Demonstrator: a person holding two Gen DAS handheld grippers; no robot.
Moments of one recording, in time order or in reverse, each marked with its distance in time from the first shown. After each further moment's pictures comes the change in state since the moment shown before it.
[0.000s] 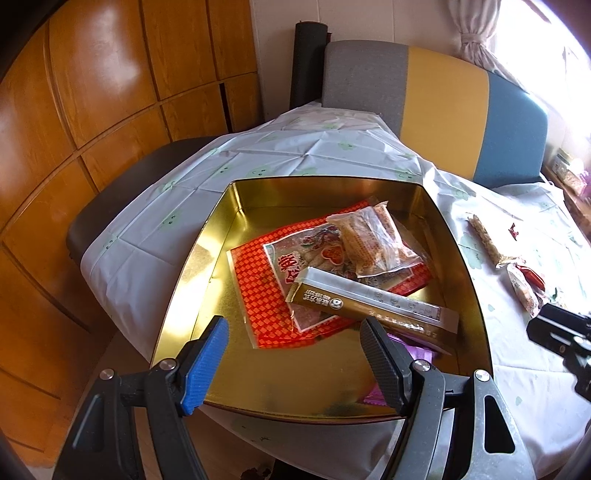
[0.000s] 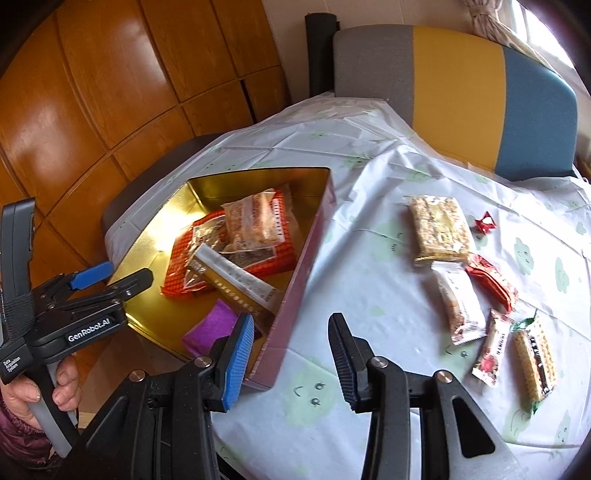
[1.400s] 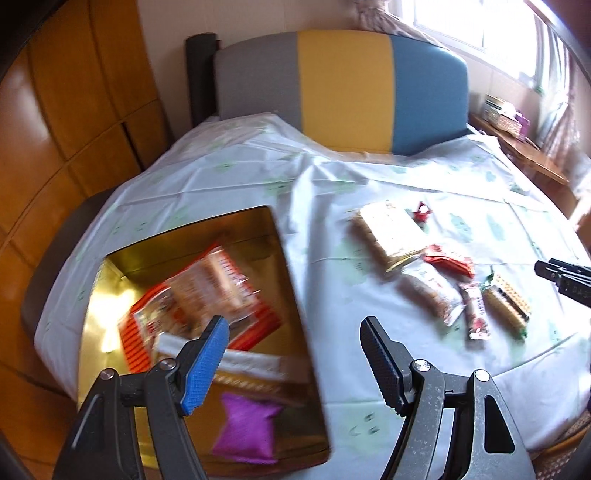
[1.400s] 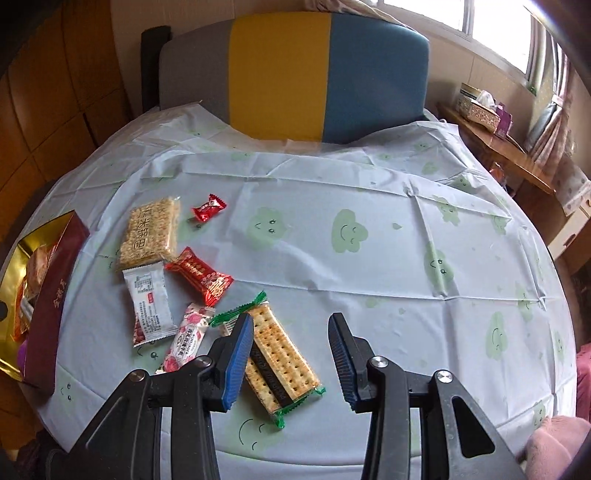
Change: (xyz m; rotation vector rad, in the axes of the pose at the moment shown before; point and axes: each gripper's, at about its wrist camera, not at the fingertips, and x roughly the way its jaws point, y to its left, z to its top) left arm -0.002 -0.150 0.045 0.265 0.016 -0.190; right arm -0.067 -0.228 -0.023 0.279 -0.002 -0.443
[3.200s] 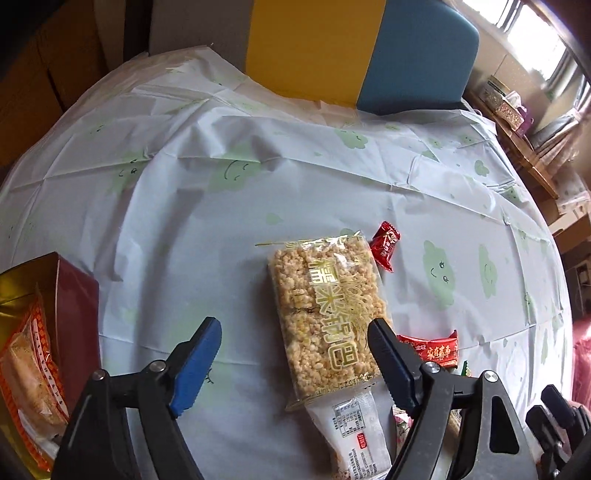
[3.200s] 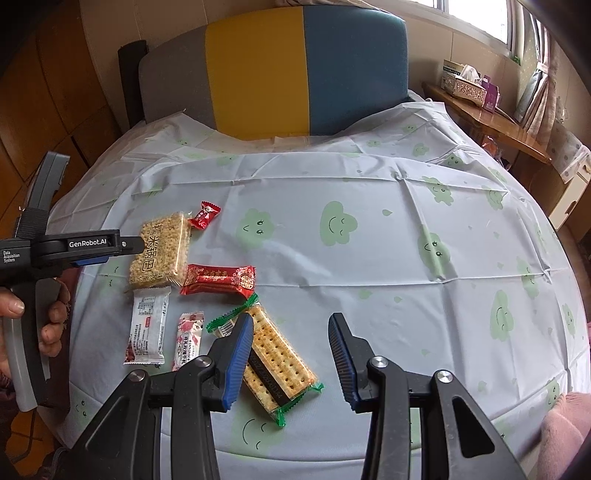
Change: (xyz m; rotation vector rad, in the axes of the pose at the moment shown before) left arm 0.156 -0.100 0.098 -0.074 0.255 -0.198; right arm 0.001 -0.014 0.001 0.096 0.023 0.026
